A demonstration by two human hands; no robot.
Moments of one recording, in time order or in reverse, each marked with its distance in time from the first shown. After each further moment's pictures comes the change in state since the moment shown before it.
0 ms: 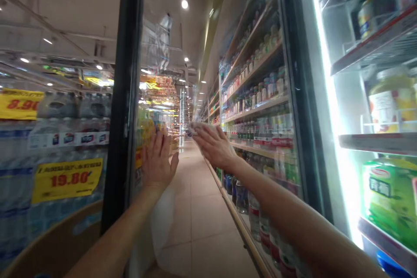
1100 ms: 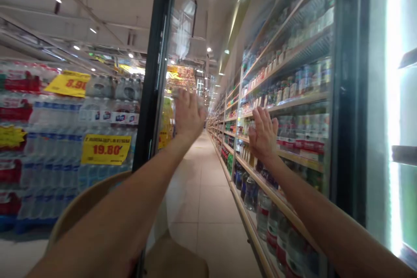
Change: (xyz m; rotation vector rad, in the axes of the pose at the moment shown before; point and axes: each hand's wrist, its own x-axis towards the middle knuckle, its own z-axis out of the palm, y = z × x) left_hand 0.086 0.017 0.009 0.010 0.111 0.024; right_hand -0.030 0.022 -0.013 -0.043 0.241 0.432
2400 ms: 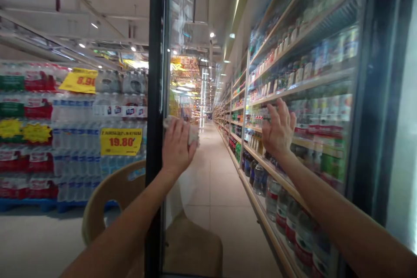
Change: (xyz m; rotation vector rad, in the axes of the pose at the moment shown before) left_hand -0.126 -0.027 -0.044 0.044 -0.096 0.215; right_hand -0.028 -0.004 -0.004 -0.025 0.051 0.088
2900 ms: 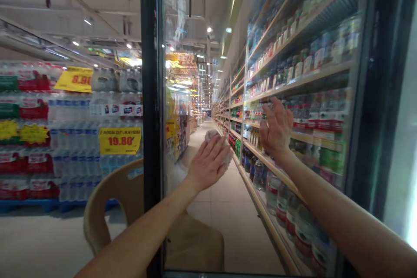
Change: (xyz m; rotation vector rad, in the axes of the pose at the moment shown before) left_hand -0.036 0.063 0.000 -0.145 -0.405 0.366; right_hand -0.008 -0.002 -0.003 0.031 -0.027 -0.042
